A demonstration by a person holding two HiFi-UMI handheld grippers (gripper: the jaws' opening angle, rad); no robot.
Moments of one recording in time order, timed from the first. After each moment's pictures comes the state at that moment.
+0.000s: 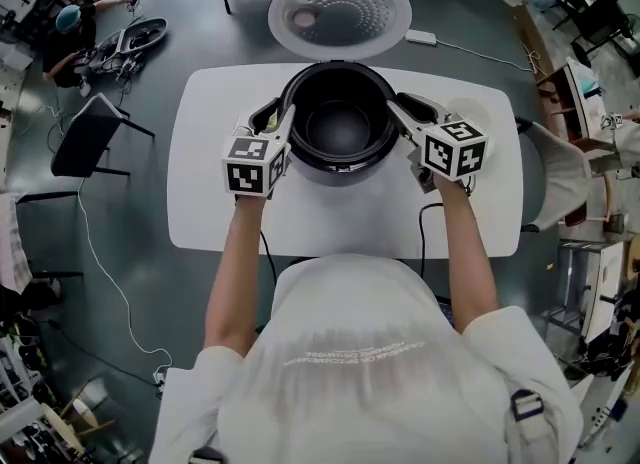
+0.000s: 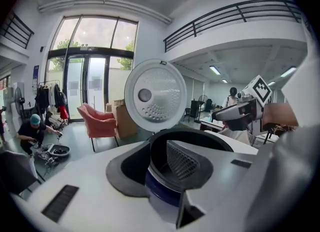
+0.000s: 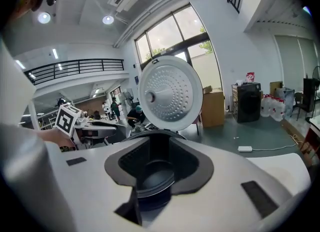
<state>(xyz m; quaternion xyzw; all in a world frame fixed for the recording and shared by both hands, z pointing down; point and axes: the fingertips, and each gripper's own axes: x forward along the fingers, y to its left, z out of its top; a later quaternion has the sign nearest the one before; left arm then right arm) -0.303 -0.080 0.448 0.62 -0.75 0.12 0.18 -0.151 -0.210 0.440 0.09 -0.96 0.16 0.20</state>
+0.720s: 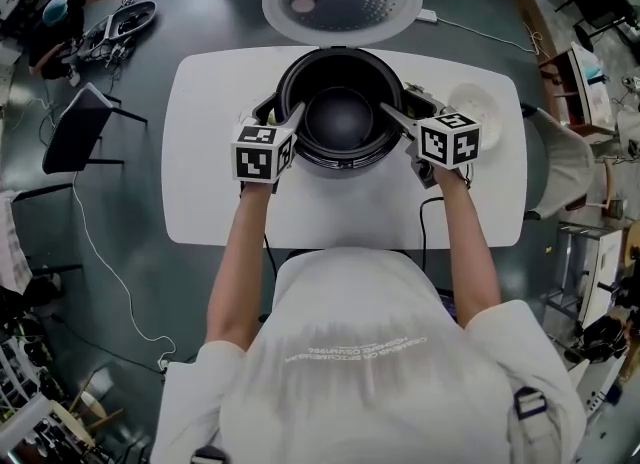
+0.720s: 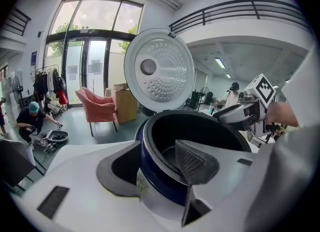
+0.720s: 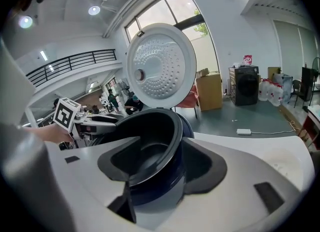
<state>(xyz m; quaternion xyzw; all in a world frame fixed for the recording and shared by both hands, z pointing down) -0.313 -0.086 0.509 0.62 -0.73 0.15 0.26 -0.161 -0.208 0.506 0.09 -0.93 0.21 0.28</state>
